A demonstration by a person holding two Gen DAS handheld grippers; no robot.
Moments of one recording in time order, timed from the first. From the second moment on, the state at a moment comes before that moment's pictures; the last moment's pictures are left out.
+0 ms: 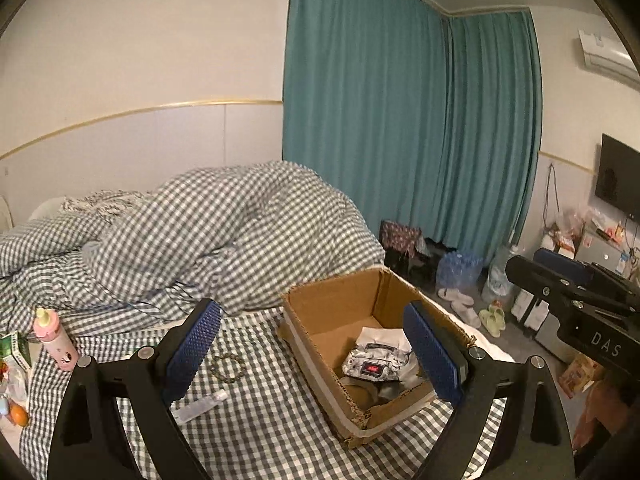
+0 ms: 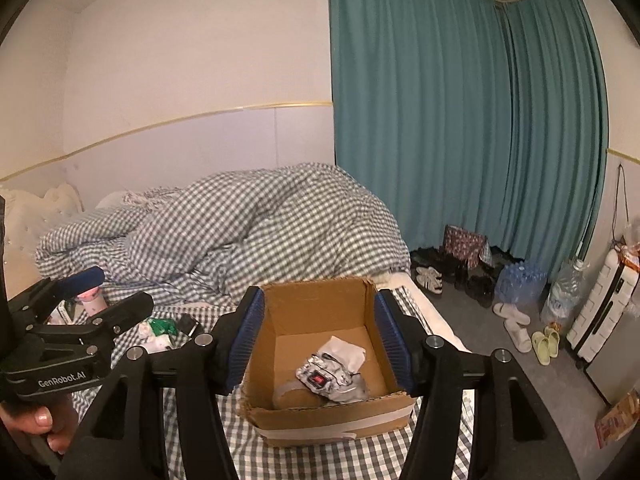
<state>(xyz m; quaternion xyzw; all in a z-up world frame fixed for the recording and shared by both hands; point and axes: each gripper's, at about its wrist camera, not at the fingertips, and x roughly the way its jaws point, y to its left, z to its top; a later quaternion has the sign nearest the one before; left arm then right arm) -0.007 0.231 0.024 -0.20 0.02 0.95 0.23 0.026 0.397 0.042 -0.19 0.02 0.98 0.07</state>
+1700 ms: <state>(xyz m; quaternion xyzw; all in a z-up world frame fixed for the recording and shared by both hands) 0.001 0.055 0.029 -0.19 -0.01 0.98 0.07 0.011 0.262 0.034 -0.19 -0.01 0.98 -0.03</state>
